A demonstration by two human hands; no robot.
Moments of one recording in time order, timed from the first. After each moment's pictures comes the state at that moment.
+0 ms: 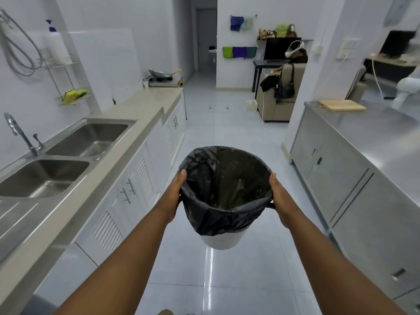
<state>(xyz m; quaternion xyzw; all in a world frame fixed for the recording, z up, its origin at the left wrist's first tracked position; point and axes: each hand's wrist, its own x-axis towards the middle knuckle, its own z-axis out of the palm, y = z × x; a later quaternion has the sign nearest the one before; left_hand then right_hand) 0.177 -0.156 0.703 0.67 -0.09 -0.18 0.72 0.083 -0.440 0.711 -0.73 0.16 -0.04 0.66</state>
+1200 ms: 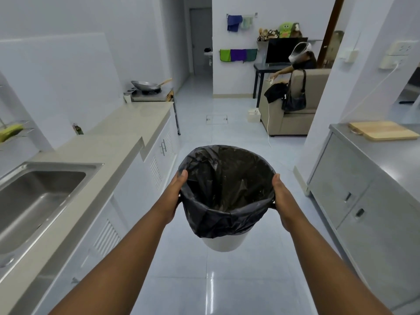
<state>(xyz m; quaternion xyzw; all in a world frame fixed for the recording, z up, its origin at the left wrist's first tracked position) 0.701 -0.320 0.721 0.68 -0.10 -0.19 0.70 0.597 -0.595 0.721 -0.72 0.16 -0.08 0.67</state>
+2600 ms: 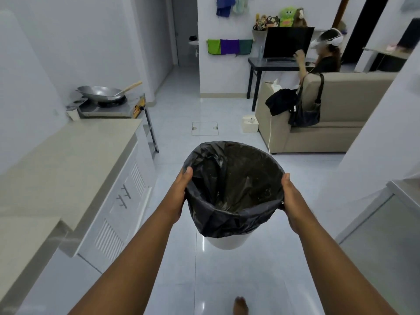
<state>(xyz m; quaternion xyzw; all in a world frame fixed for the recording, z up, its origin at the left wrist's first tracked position) 1.367 -0.590 0.699 0.66 -0.12 -0.20 0.72 1.253 -0.857 0.699 -0.71 0.24 -0.09 0.65</state>
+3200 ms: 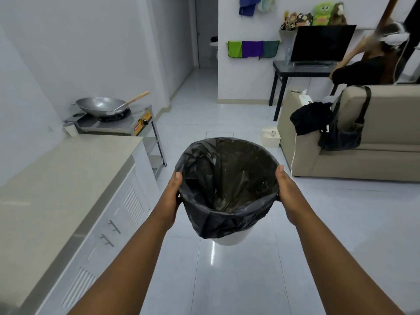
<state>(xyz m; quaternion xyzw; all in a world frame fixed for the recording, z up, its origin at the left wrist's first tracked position) 1.642 -0.711 0.697 0.67 -0.06 -0.13 0.73 1.575 -0.996 0.725 -0.74 0.19 -0.04 0.64</state>
